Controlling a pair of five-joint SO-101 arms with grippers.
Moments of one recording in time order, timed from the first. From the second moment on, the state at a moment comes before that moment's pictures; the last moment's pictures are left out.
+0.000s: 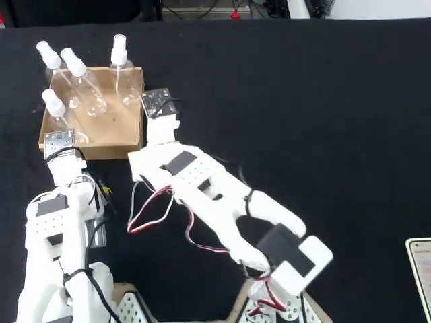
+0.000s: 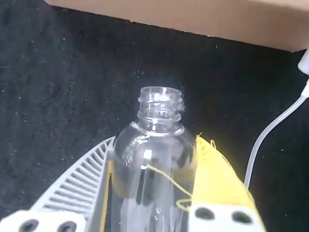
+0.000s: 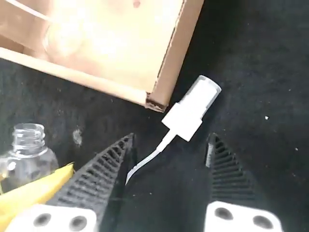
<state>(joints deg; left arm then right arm) -23.5 -42.7 70.9 41.4 -7.9 -42.4 7.4 25.8 31.0 -26.1</state>
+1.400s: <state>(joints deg) -23.5 -42.7 71.1 41.1 -7.9 -37.0 21.4 14.1 30.7 -39.9</state>
